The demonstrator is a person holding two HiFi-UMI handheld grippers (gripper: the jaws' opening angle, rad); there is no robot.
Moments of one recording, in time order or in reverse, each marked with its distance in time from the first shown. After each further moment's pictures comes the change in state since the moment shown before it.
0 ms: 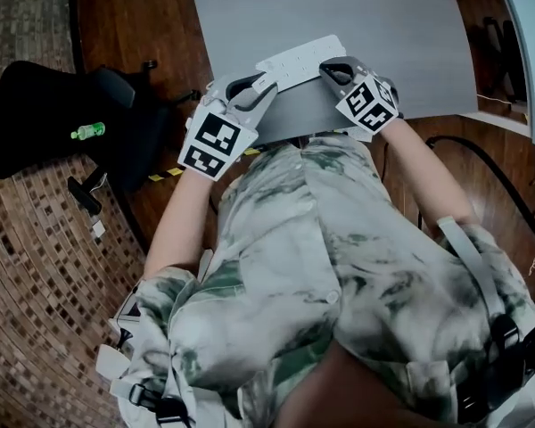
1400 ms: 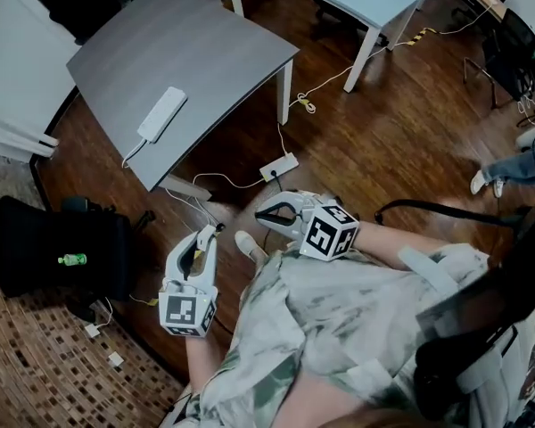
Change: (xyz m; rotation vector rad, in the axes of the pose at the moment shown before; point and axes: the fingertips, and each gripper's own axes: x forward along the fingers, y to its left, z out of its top) left arm -0.220 -0.372 -0.042 0.007 -0.238 -0.021; right arm -0.317 0.399 -0.002 0.013 -0.276 -0.129
